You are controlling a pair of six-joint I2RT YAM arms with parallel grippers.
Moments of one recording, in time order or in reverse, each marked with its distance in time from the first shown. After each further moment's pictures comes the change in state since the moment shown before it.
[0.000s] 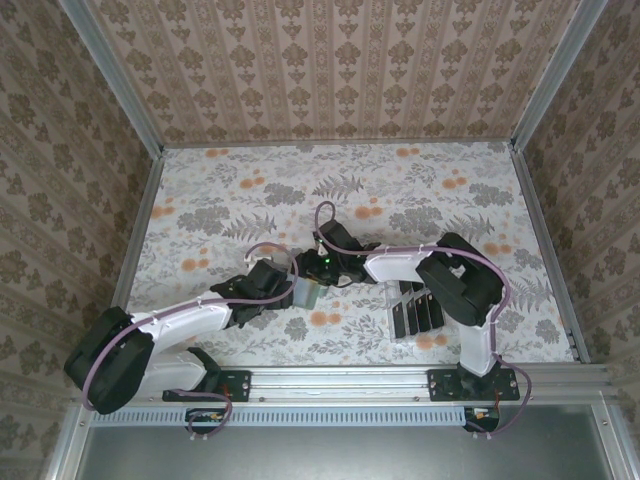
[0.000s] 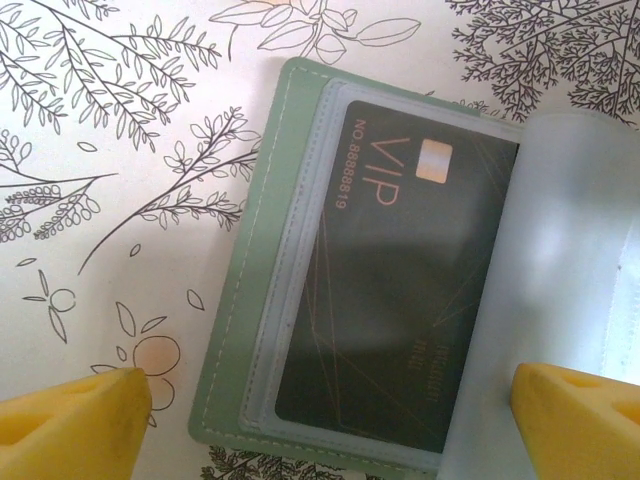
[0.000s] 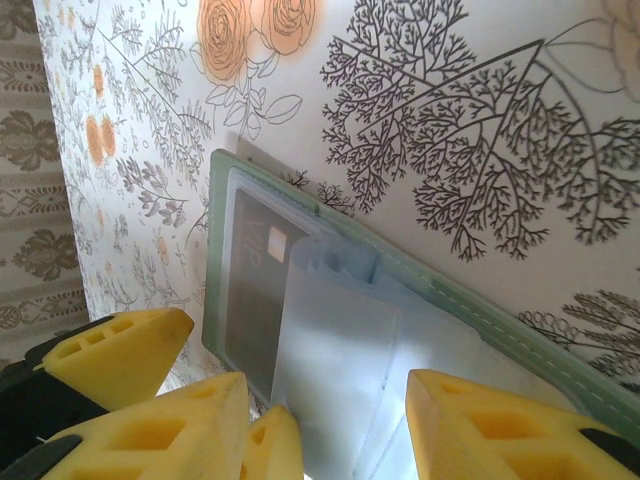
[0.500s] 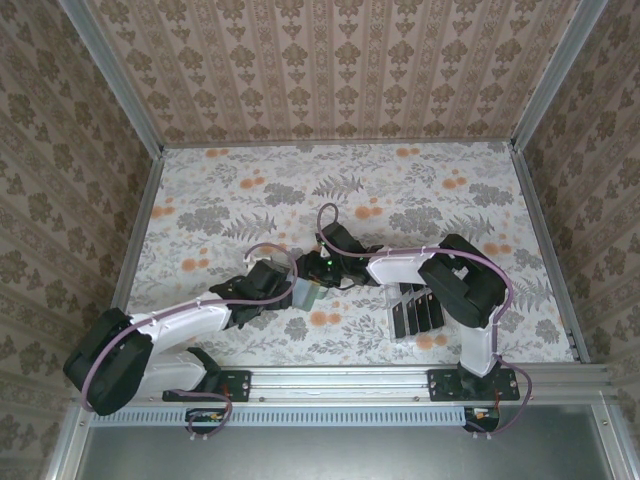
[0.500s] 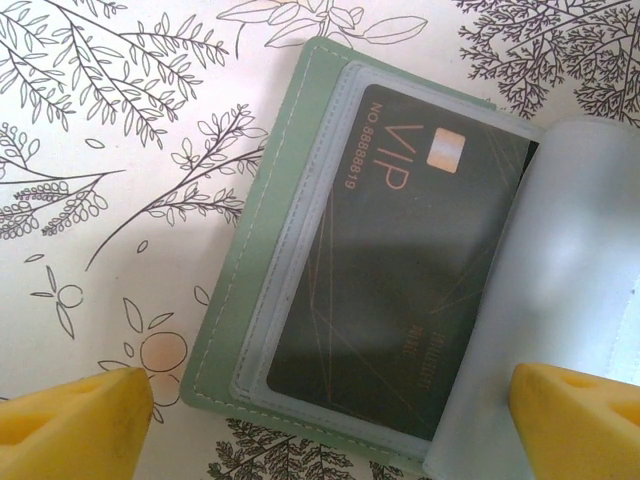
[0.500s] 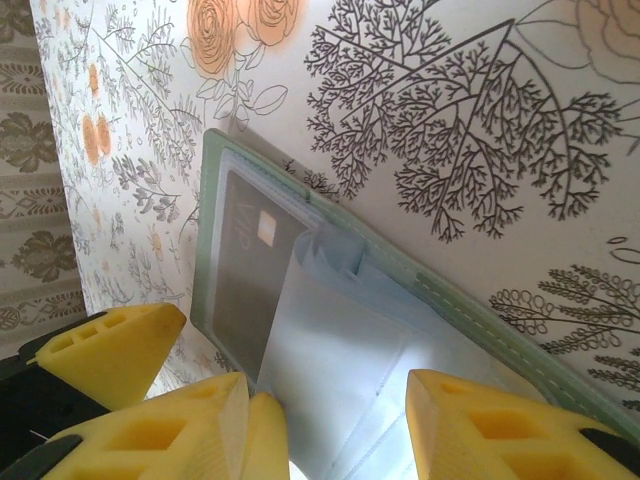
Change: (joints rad) left arm 0.001 -0.010 -0.006 -0.002 -0.001 0.000; right arm 0.010 -0.011 -0.030 0.024 0.006 0.012
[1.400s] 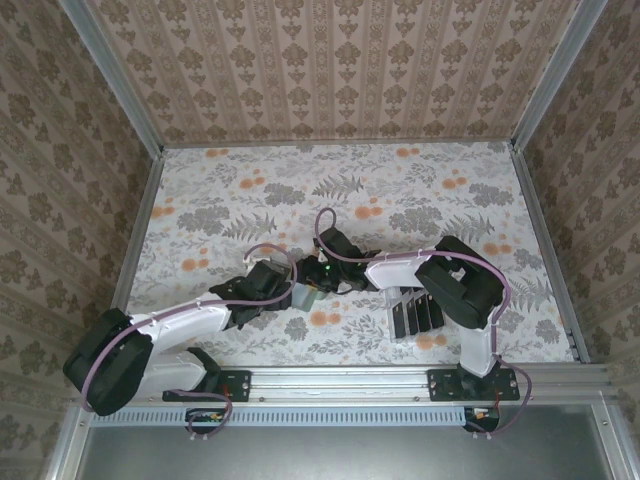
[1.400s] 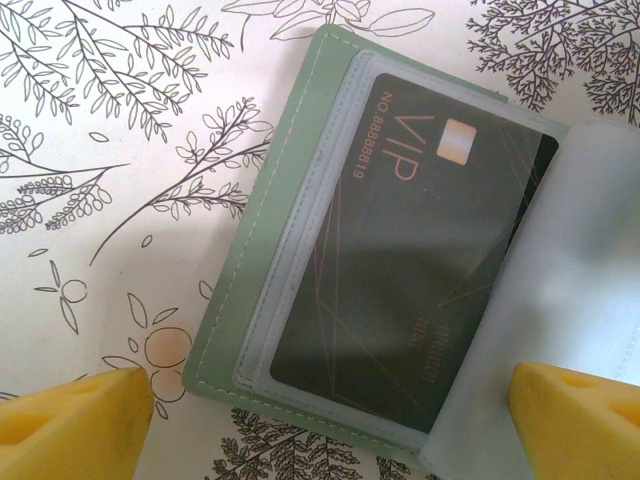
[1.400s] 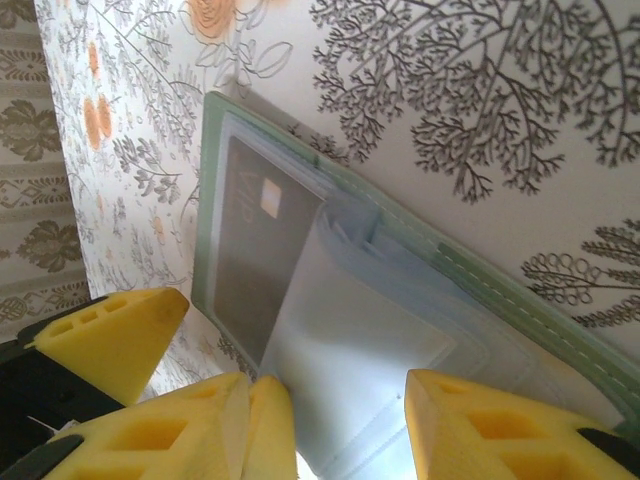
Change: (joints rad) left arm 0.000 -0.001 -0.005 0.000 -0.002 0.000; right arm 0.023 0.007 -0.029 0.047 0.000 0.037
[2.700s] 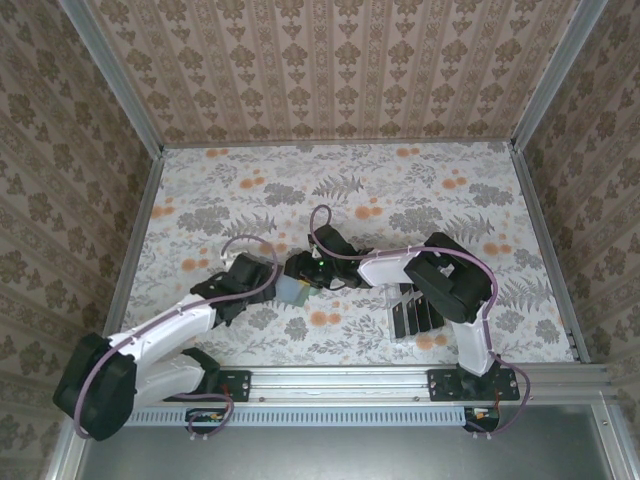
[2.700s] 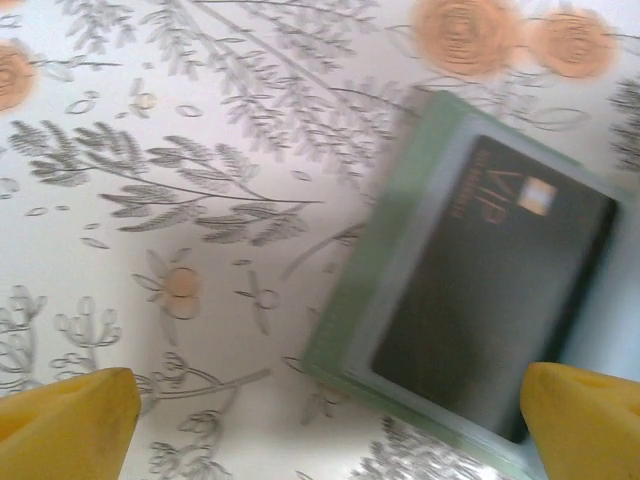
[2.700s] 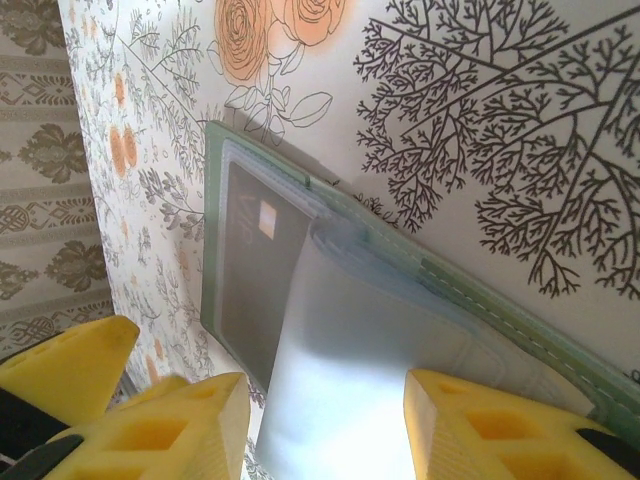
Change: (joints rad) left arm 0.163 -0.117 0.030 -0.156 -0.041 -0.016; right arm -0.001 0.080 0.072 0.058 -0.007 0.037
